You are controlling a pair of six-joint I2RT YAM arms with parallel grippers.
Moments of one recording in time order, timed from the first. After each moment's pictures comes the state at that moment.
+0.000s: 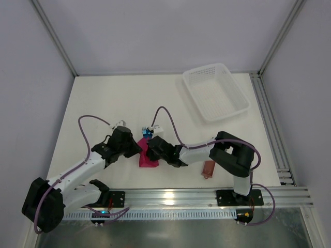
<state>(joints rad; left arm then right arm) -0.55 1.03 0.50 -0.34 -0.05 -0.94 1.12 1.89 0.95 0.26 0.23 0.71</state>
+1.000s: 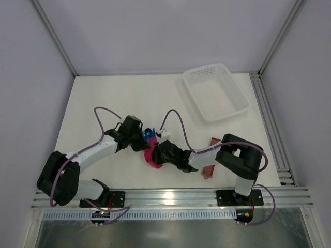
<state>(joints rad) -0.55 1.33 0.72 -0.37 0.09 -0.98 1.12 1.81 0.74 0.52 0.17 0.72</state>
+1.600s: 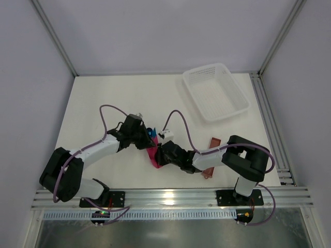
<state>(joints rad) -0.56 1.37 0.72 -0.24 0.20 -0.90 1.12 1.73 0.69 0.47 0.17 0.72</state>
